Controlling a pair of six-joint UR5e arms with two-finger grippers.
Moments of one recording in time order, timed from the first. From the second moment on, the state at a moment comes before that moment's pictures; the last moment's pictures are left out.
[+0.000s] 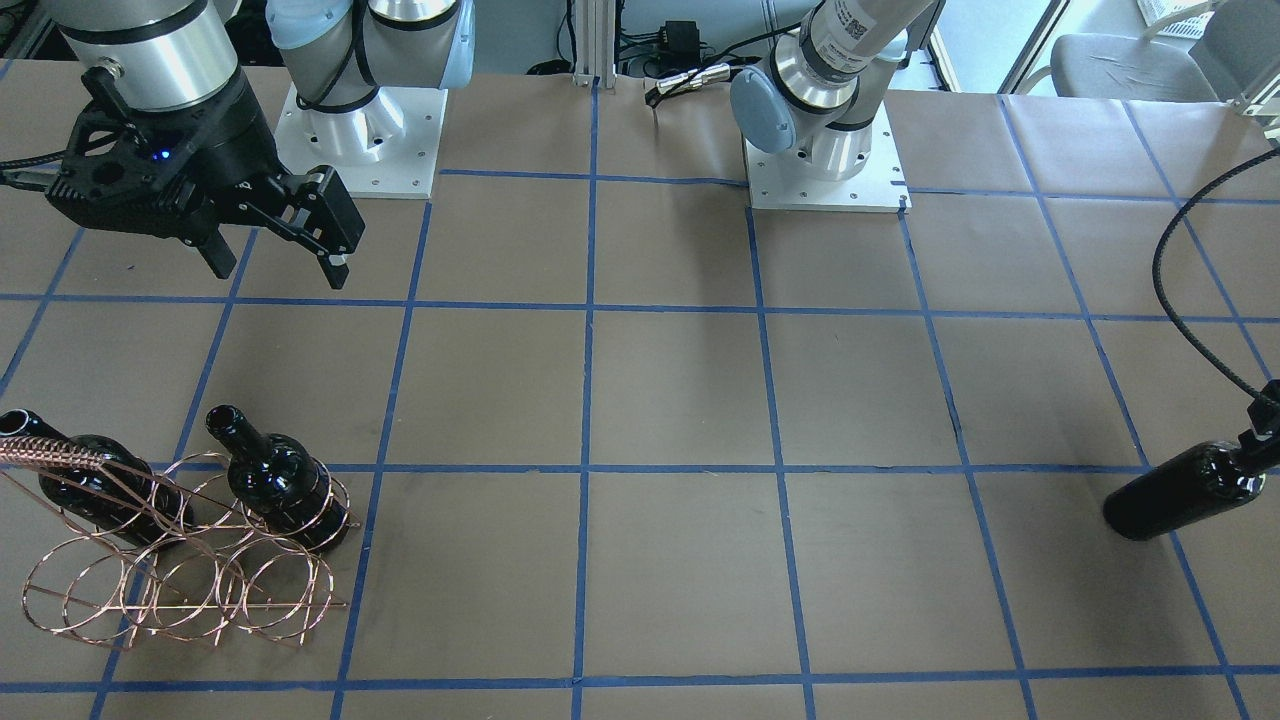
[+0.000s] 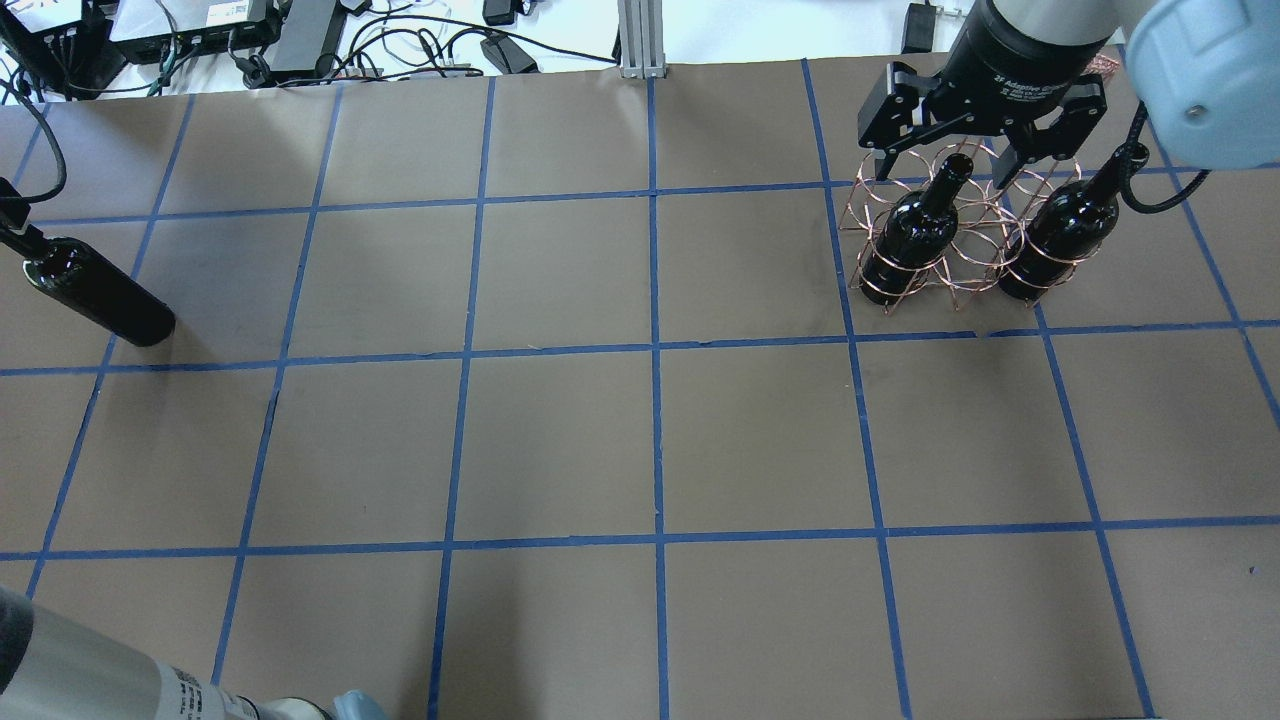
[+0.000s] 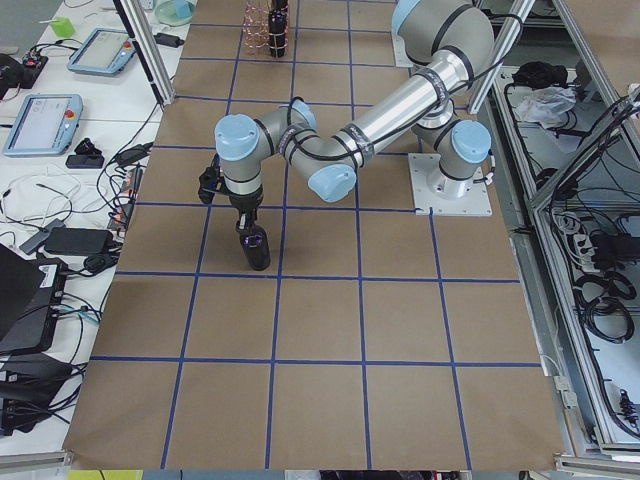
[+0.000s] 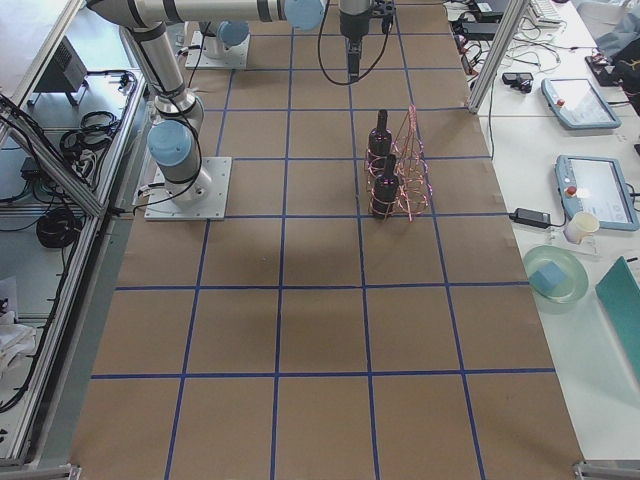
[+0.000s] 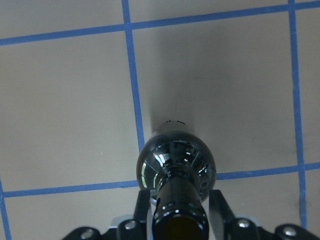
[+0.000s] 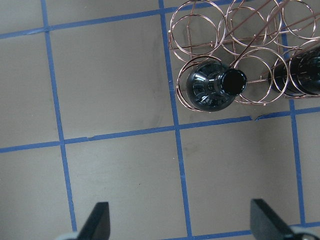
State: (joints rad) left arm -0.91 -1.97 -1.38 -1.30 1.56 0.75; right arm 1.57 -1.56 1.54 -1.66 -1.54 0.12
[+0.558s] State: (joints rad) left arm -0.92 -1.94 -1.38 -1.32 1.56 0.76; right arm 1.57 -1.56 1.54 -1.66 -1.54 0.12
